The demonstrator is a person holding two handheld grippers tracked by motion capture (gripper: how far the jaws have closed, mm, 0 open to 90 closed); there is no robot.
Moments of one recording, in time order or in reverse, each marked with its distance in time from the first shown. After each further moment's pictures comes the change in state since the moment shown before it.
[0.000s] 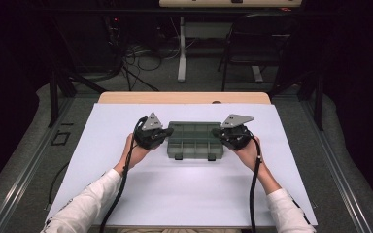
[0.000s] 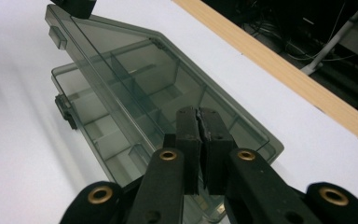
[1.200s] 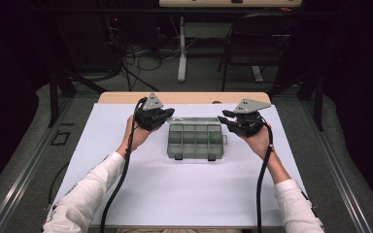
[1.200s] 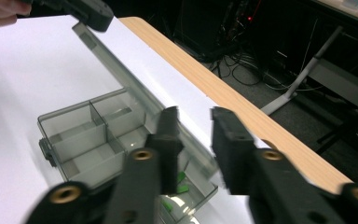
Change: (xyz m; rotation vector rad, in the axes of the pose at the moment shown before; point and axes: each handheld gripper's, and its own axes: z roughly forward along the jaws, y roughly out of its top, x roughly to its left) left arm 0.026 0.048 -0.003 -0.061 0.067 -0.004; right arm -0.029 0.032 -0.037 -0.116 -0.051 -0.019
